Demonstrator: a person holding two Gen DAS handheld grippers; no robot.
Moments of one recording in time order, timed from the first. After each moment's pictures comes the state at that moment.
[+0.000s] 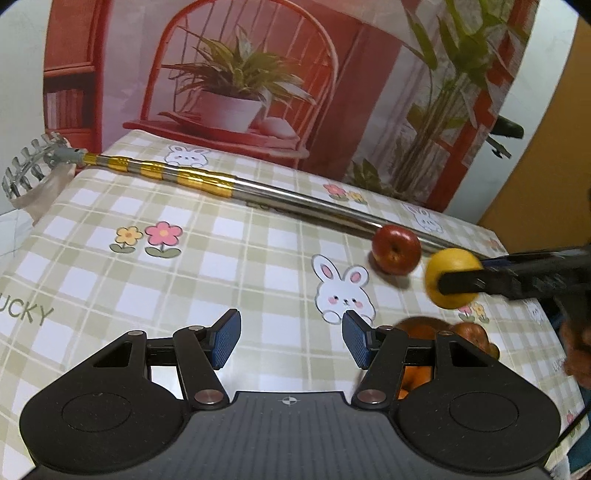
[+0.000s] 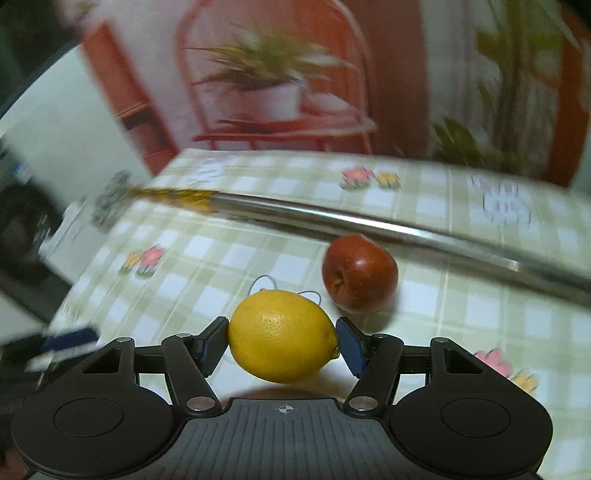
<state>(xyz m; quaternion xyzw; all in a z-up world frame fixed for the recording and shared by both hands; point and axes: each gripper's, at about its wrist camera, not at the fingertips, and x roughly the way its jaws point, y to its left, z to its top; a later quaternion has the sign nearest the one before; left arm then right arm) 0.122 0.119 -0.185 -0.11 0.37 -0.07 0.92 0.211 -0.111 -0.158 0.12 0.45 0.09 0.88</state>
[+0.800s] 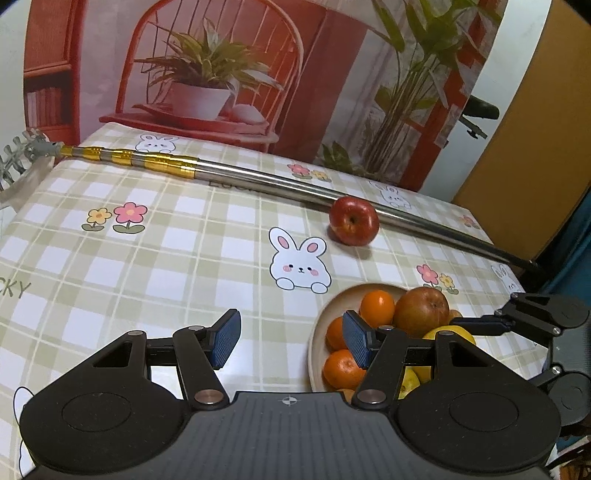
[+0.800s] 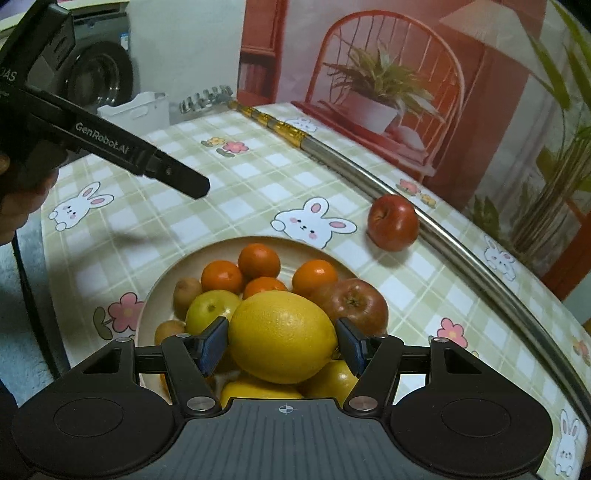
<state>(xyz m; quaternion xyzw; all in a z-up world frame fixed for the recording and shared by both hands) 0.101 0.091 -0.187 -0.10 0.38 -0.11 0.91 0.070 -0.070 -0.167 -0.12 0.41 0.18 0.89</state>
